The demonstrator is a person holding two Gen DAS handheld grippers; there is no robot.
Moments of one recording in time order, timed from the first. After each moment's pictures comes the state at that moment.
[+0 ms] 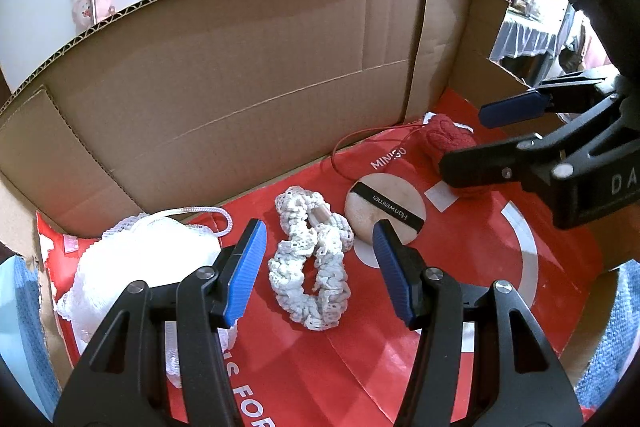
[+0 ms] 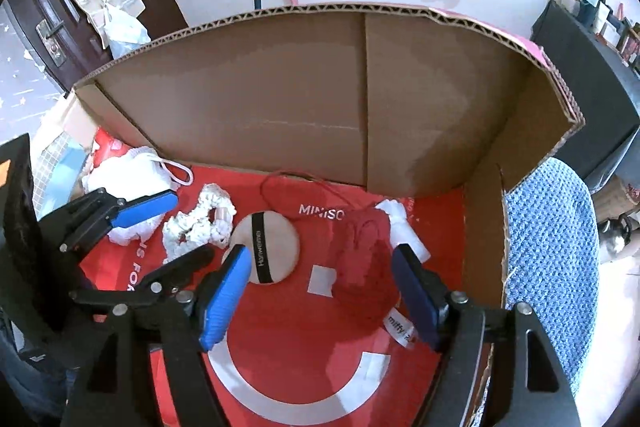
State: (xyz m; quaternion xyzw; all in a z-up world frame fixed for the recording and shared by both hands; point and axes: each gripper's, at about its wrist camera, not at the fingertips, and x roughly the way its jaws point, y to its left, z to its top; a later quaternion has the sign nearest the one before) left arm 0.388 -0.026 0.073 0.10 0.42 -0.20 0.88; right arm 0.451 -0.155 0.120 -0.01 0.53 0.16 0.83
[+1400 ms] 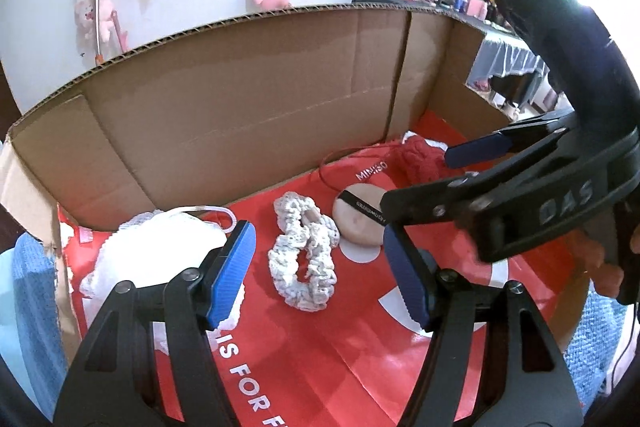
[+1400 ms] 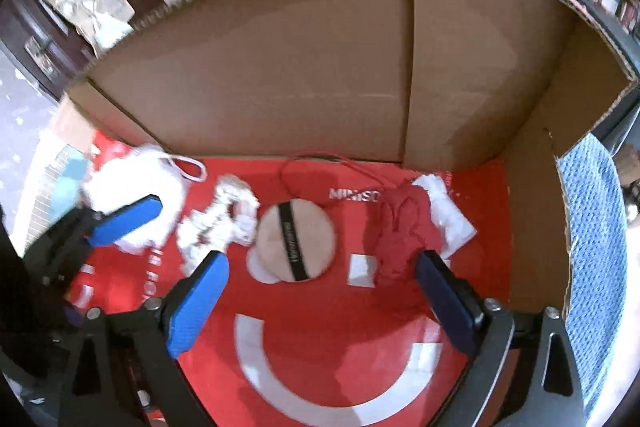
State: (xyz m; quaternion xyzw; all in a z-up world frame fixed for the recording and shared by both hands) left arm 0.370 -0.011 0.093 0.07 0.40 -0.22 0.89; right arm 0.456 -0.127 0.102 0.04 0.56 0.15 0.82
